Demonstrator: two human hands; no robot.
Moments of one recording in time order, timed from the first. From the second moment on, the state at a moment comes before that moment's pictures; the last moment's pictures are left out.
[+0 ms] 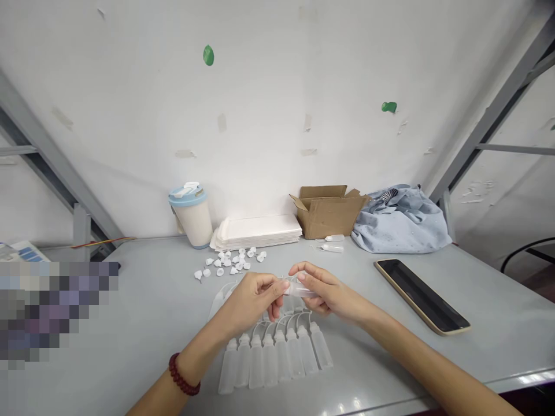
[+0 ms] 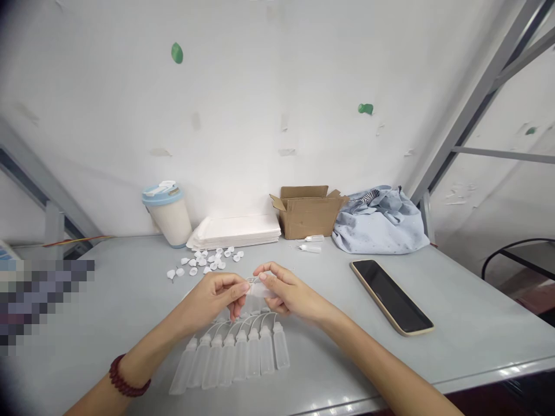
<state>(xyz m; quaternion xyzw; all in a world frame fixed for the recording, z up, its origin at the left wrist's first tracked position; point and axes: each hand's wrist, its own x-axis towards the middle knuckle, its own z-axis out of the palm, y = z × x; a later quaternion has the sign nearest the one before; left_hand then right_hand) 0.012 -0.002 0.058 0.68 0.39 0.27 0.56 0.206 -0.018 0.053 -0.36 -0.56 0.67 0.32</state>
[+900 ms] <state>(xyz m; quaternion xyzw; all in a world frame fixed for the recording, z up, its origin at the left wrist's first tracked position) 0.012 -0.009 0.063 0.74 0.39 0.30 0.46 0.207 -0.016 0.052 -0.37 -0.55 0.68 0.32</state>
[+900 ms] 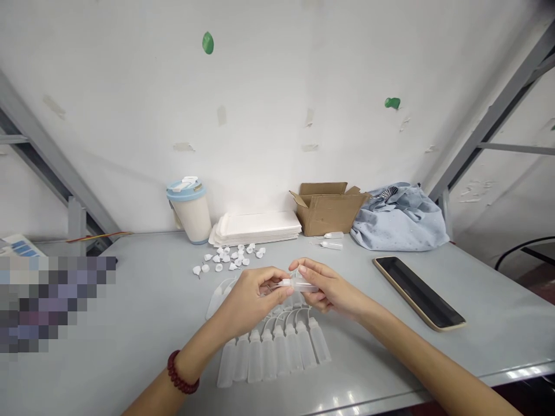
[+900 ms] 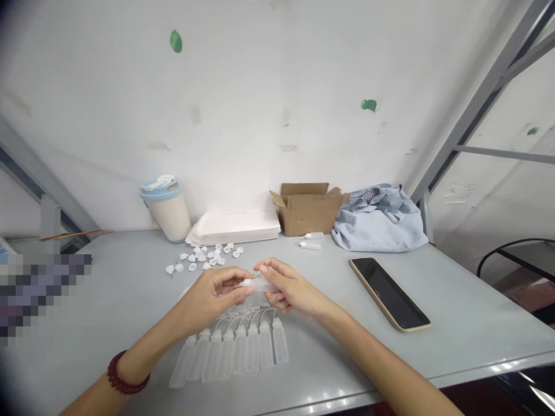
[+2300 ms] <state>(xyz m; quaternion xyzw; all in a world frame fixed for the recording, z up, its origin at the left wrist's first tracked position) 0.018 -0.013 0.048 0.86 0.36 0.33 0.16 0.202 -0.017 0.048 -0.45 -0.60 0.51 0.43</state>
